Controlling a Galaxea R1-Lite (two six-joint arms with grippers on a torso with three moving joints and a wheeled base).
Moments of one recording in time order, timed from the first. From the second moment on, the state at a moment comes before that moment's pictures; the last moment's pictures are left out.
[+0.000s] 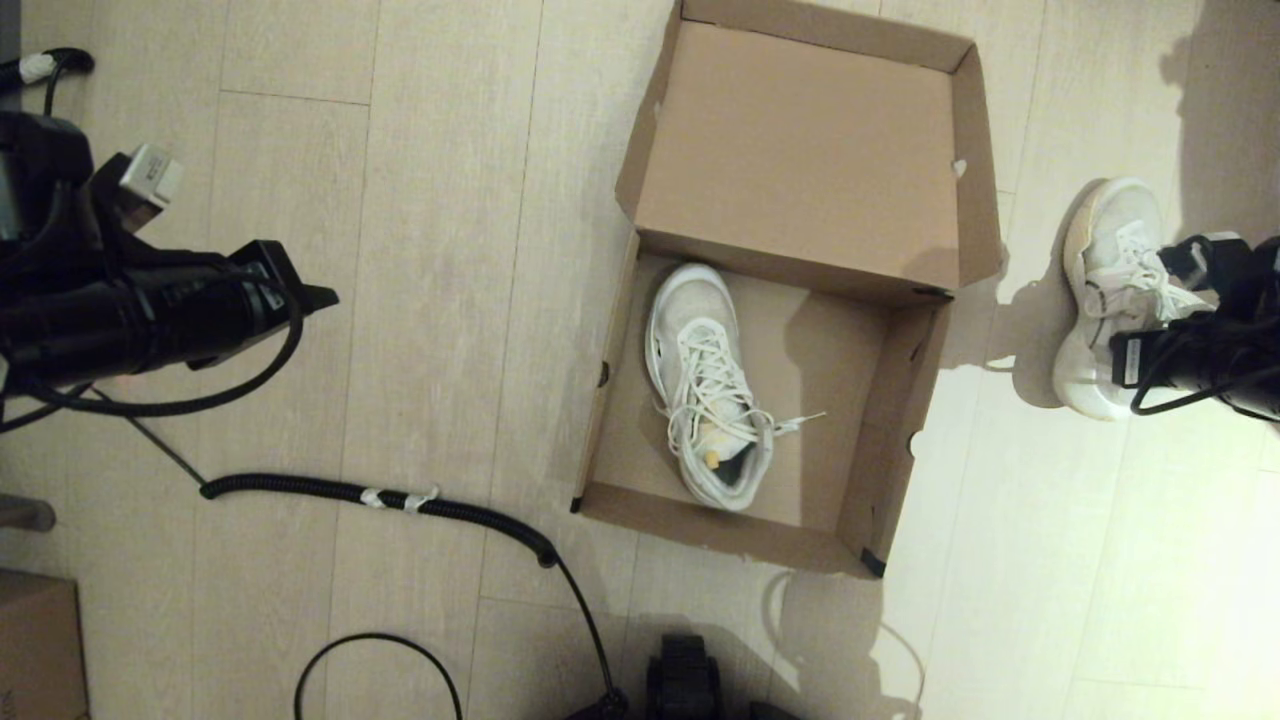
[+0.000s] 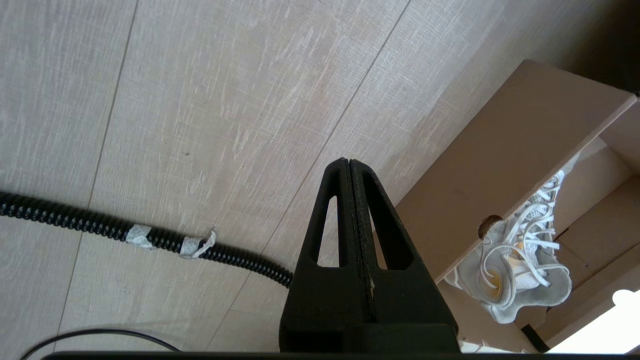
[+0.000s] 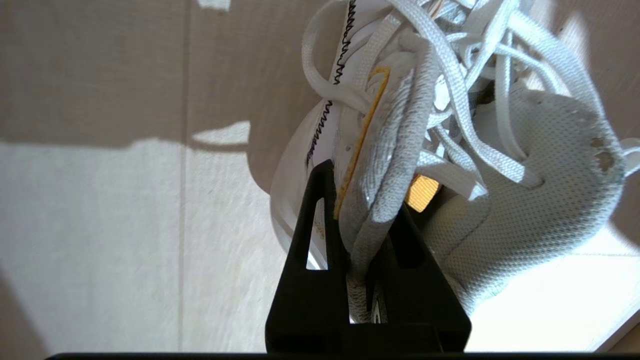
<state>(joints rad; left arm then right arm) -0.04 1.52 -1.15 -0.14 -0.11 -0.36 -0.30 1.81 -1.08 -0.47 0.05 -0.17</state>
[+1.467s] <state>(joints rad) -0.03 1.49 -1.16 -0.12 -0.10 -0.35 -0.35 1.70 -0.99 -0.41 0.20 -0.10</state>
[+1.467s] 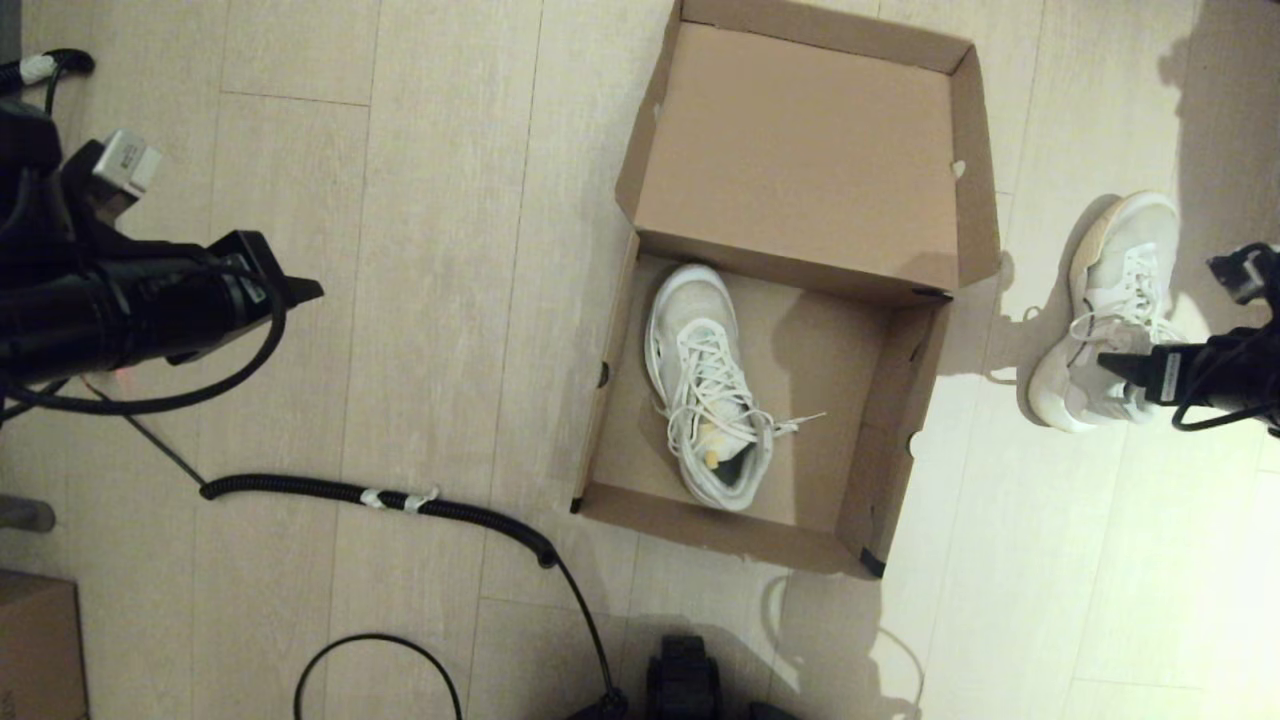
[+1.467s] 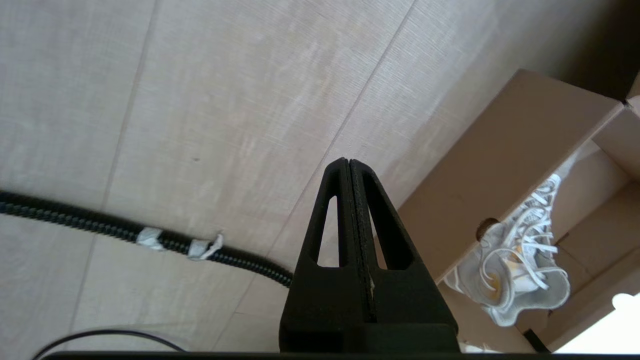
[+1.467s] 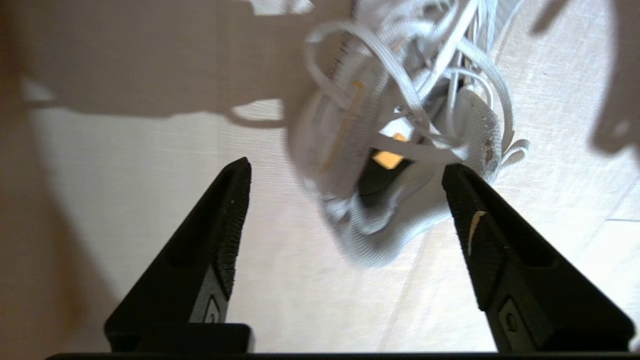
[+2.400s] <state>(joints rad) -0.01 1.64 -1.24 -0.13 -0.02 -0.35 0.34 1.59 -0.90 -0.26 0.13 0.36</state>
